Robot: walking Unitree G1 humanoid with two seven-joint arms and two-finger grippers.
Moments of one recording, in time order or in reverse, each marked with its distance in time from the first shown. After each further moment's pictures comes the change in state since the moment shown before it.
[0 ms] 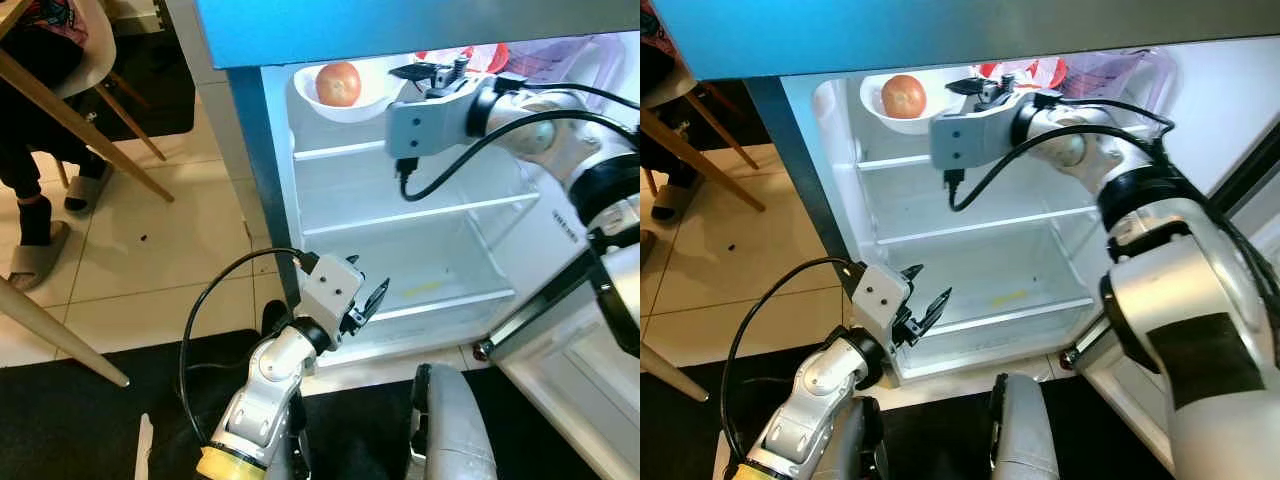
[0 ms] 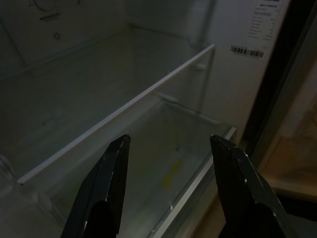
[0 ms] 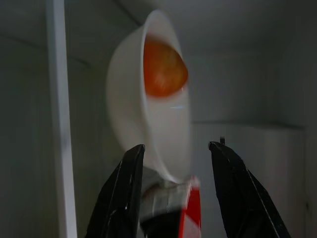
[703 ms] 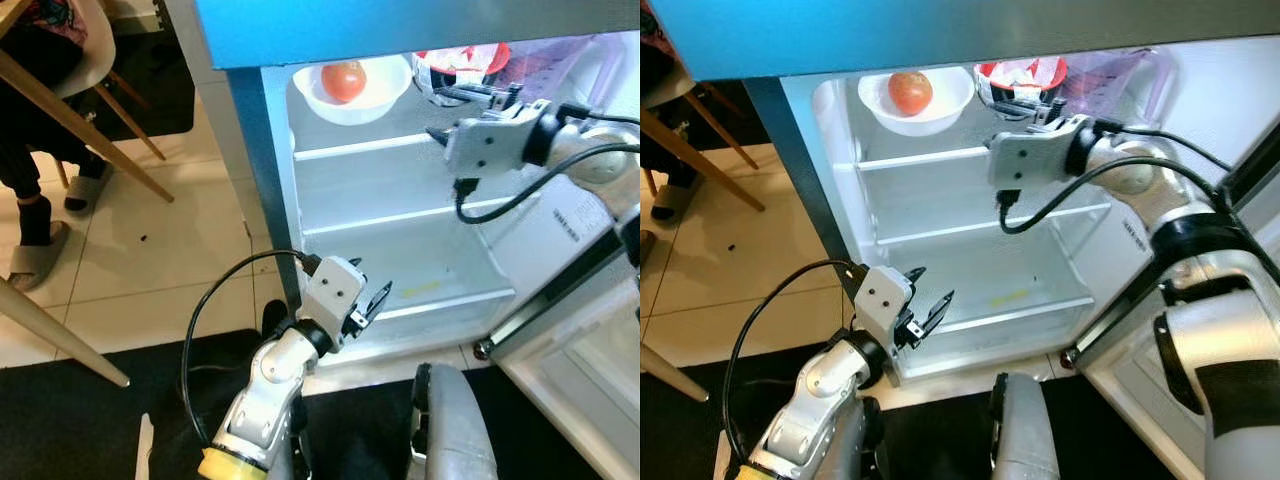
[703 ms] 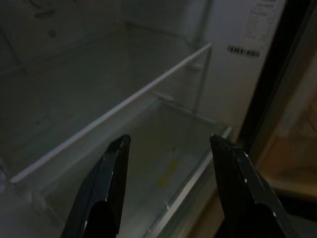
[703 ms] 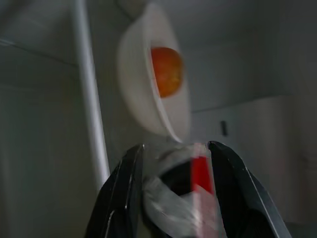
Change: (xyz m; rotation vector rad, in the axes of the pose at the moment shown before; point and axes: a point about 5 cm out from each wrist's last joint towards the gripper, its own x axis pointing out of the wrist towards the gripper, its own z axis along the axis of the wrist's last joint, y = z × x) left arm 0.001 -0.002 -0.001 -0.009 0.002 -0.010; right arm -0.046 0.013 -0.025 0.144 -0.076 -0.055
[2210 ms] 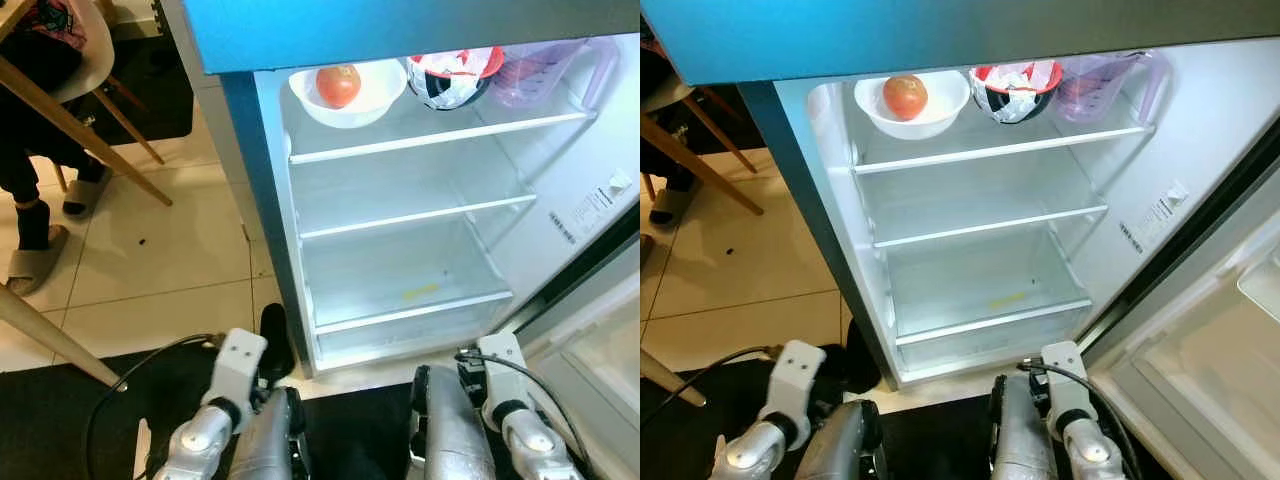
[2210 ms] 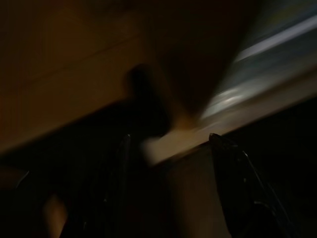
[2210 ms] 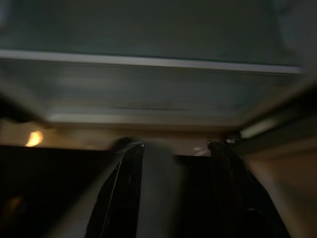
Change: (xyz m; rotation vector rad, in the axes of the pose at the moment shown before) left arm -0.142 0.063 -0.133 -0.146 0.673 0.538; right arm -0.134 0.356 0.007 1.265 0.900 -0.016
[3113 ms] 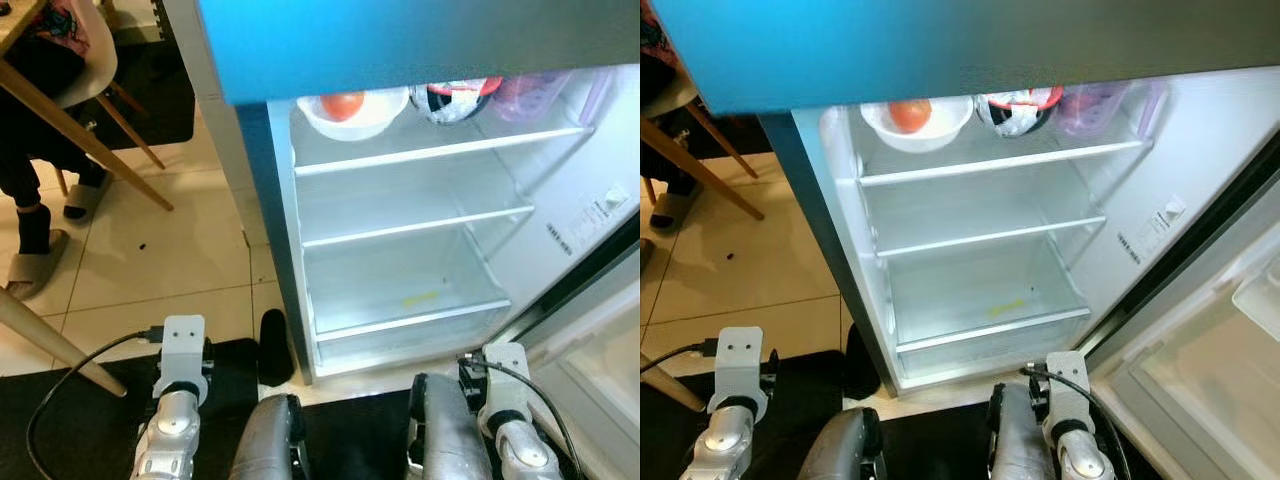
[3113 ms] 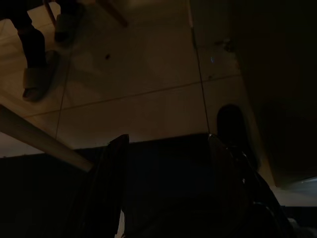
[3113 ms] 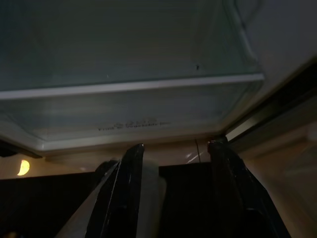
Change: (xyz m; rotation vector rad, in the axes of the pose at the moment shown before) left arm 0.015 0.033 0.023 -0.018 -0.131 0.338; right arm -0.004 -0.008 -0.006 0.097 -0.027 -0.144
